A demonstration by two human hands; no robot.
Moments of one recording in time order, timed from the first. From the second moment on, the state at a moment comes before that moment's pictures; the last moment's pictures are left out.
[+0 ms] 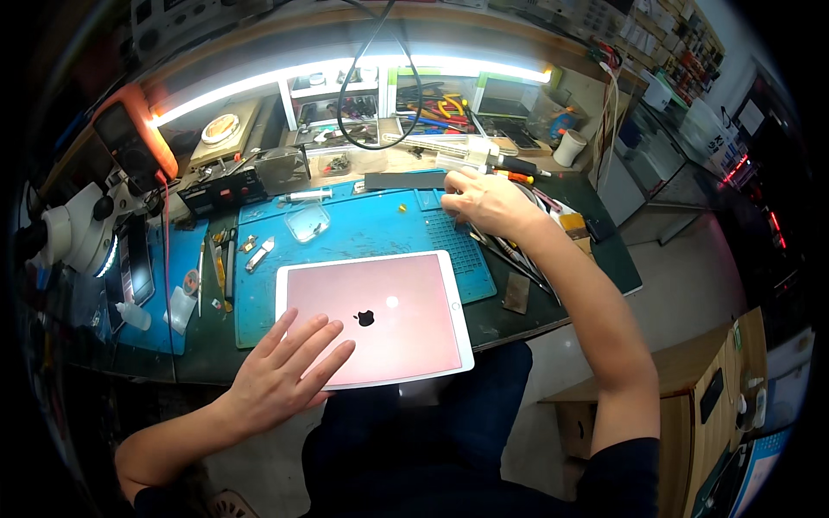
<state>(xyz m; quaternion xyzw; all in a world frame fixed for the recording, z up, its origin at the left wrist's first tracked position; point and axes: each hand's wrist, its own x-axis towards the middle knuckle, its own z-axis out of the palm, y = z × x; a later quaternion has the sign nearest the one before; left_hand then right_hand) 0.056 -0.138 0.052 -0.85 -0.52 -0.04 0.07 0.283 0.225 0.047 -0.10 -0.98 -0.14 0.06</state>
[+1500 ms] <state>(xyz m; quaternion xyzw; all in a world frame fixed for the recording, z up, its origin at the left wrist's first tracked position) -0.027 -0.112 0.012 -0.56 -0.69 -0.42 -0.20 0.124 0.101 0.008 0.00 -0.93 0.27 0.24</state>
